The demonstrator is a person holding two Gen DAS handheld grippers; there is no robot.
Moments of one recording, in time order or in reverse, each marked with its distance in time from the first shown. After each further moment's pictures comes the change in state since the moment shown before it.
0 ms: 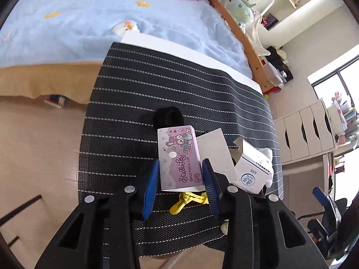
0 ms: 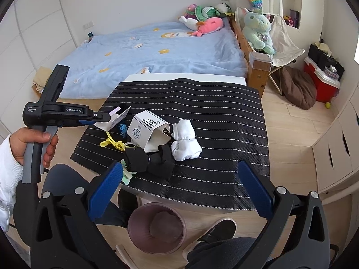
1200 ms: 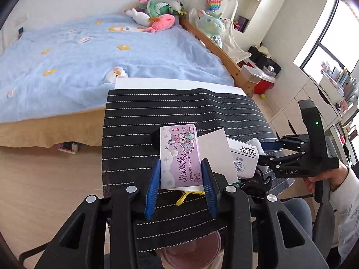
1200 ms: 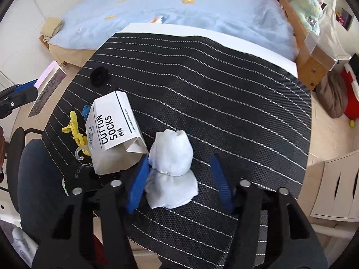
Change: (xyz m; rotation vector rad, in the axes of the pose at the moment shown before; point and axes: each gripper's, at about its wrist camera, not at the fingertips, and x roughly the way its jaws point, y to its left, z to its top) left arm -0.047 -0.034 -0.023 0.251 -0.182 0.075; right arm 0.137 -0.012 0.047 -0.198 0.336 0.120
